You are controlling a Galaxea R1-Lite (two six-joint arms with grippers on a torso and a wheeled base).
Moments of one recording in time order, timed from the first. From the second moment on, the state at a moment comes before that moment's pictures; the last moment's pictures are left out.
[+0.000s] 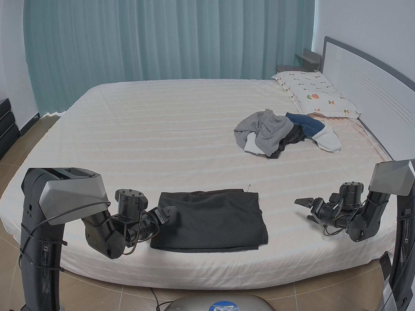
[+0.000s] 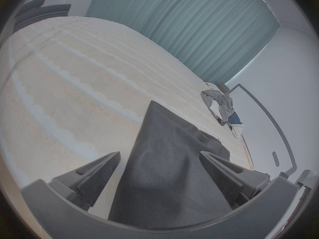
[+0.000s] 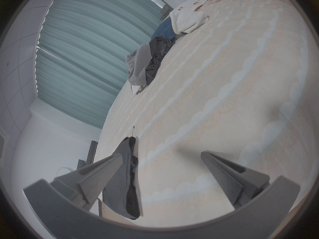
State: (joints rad) left arm -0.33 2.43 -0.77 -1.09 -0.01 -0.75; right arm 0.01 2.41 -0.66 -1.22 0.41 0.75
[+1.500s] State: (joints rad) left arm -0.32 2.42 -0.76 -1.09 0.03 -0.80; right arm 0.07 2.40 -0.63 -1.23 0.41 0.77
